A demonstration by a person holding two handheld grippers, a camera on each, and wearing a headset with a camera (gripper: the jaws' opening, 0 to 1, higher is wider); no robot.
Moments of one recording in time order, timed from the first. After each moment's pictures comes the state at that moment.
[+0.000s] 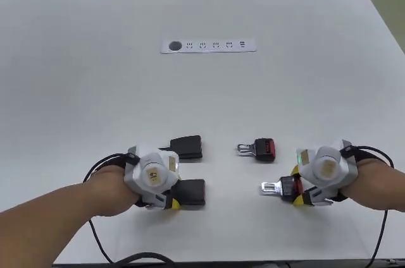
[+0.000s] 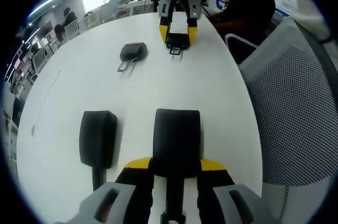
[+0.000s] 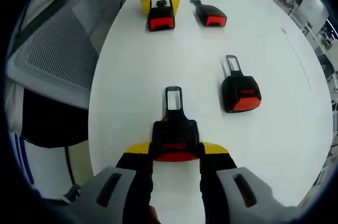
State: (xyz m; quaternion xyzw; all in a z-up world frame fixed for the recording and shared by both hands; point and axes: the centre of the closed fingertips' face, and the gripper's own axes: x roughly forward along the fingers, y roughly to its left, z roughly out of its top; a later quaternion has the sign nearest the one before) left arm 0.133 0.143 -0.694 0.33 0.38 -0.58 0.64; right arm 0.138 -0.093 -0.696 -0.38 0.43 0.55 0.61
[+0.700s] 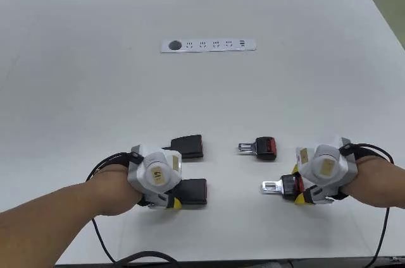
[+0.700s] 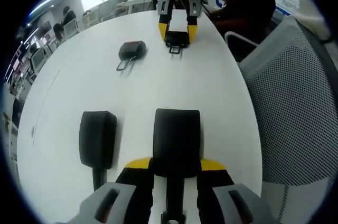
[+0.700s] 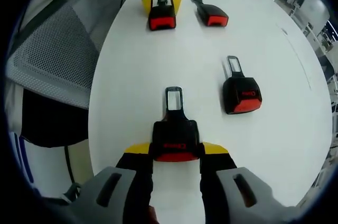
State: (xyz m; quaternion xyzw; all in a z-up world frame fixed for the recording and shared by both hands) left arm 0.132 0.143 -0.693 0.34 0.39 -0.58 0.63; right arm 0.137 -0.090 -0.696 -0.39 0.43 0.55 0.60
